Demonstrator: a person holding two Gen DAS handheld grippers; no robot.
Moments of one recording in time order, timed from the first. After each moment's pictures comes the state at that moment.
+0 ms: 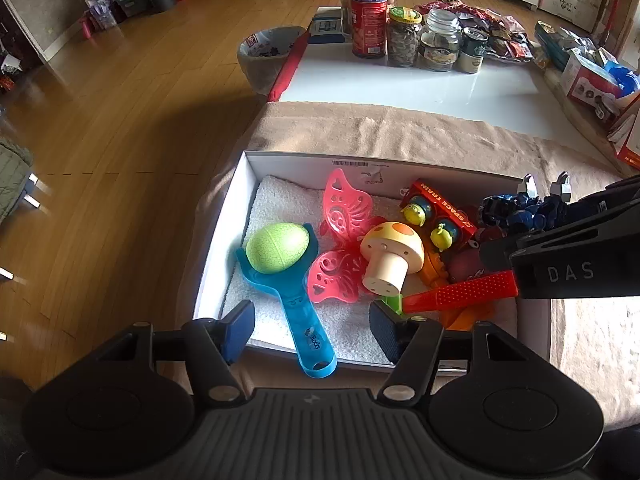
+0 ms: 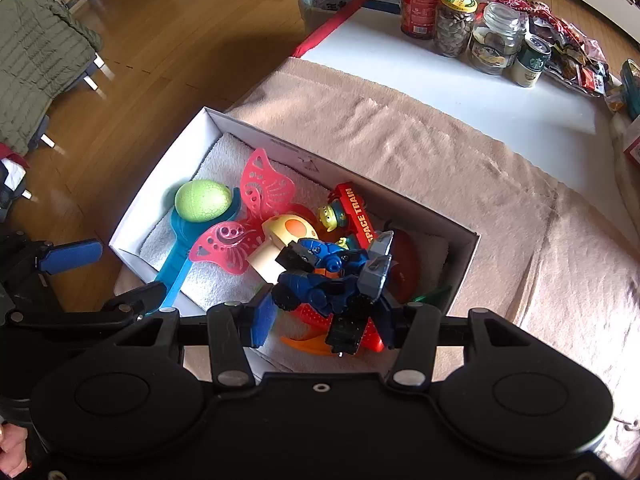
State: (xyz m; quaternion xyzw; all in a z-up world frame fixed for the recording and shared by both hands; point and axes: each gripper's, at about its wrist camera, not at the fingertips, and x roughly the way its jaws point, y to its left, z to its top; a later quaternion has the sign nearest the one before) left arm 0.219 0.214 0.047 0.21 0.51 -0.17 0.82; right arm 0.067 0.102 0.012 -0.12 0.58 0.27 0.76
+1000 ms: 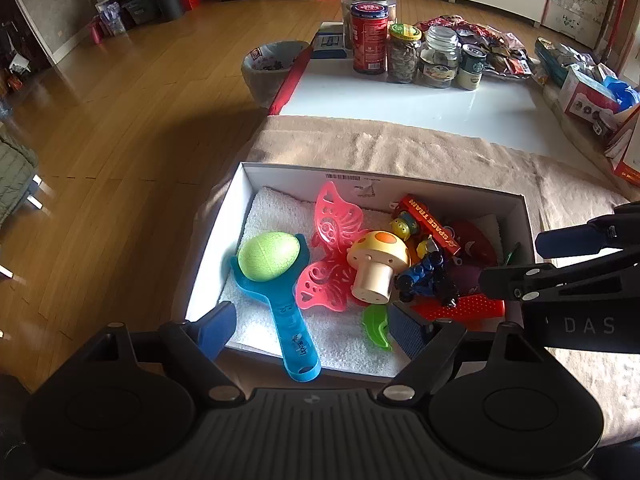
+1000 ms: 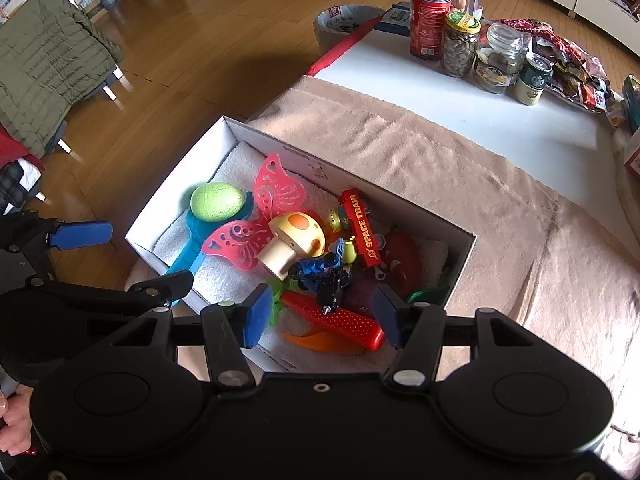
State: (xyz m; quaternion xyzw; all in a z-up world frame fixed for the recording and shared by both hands) left arm 0.204 0.205 0.053 0.19 0.49 -0.17 0.83; right arm 0.049 0.082 0.021 -0.11 0.54 0.30 0.78
